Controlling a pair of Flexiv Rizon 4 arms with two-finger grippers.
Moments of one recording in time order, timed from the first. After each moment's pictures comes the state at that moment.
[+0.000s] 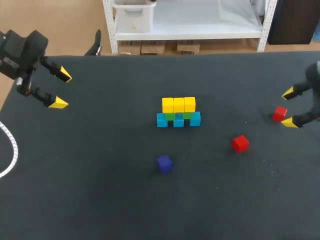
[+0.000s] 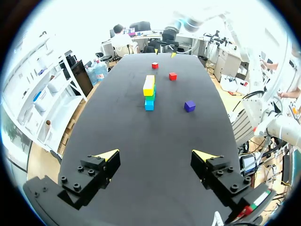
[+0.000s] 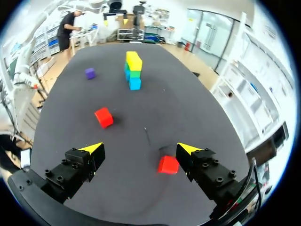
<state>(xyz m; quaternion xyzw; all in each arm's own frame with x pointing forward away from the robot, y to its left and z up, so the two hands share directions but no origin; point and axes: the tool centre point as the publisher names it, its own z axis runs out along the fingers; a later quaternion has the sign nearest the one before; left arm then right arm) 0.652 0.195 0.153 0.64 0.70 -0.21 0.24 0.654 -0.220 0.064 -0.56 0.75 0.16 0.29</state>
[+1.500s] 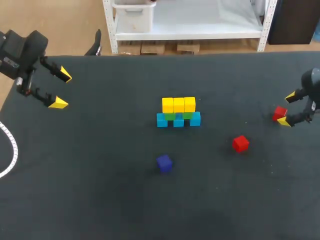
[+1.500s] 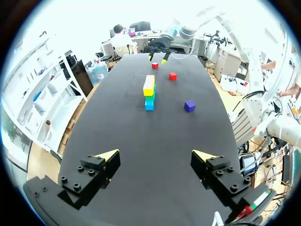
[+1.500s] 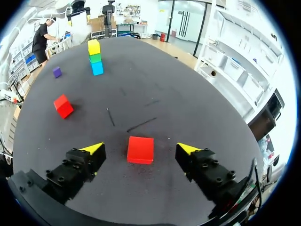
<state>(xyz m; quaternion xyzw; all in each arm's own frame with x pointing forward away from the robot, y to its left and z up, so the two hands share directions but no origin) 0.652 0.195 0.153 0.64 0.70 -0.21 0.24 0.705 -0.244 0.003 -0.49 0.81 0.15 0.30</state>
